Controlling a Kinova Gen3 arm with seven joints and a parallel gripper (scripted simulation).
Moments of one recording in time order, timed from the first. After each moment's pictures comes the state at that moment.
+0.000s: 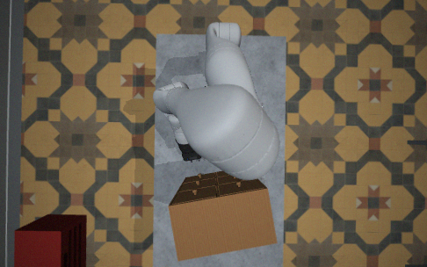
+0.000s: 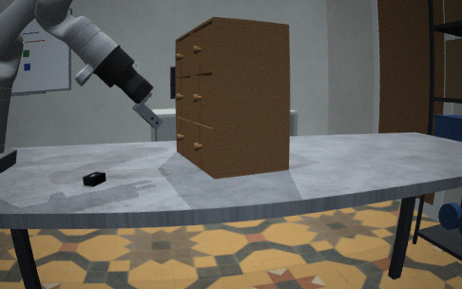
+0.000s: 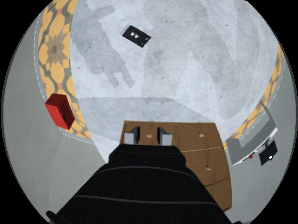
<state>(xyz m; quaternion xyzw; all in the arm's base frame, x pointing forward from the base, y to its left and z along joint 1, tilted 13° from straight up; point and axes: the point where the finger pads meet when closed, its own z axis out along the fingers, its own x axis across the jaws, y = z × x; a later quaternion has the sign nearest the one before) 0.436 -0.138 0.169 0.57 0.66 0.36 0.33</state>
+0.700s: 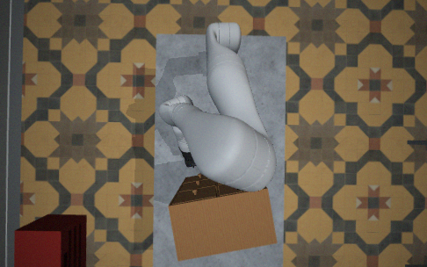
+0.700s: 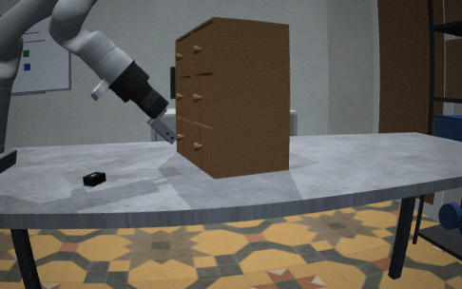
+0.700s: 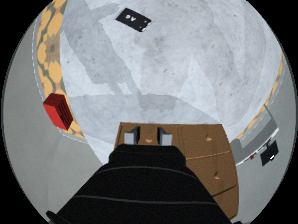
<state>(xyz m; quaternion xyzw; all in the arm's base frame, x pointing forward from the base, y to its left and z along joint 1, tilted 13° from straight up) 0.474 -0.133 0.144 0.57 0.66 0.36 0.33</state>
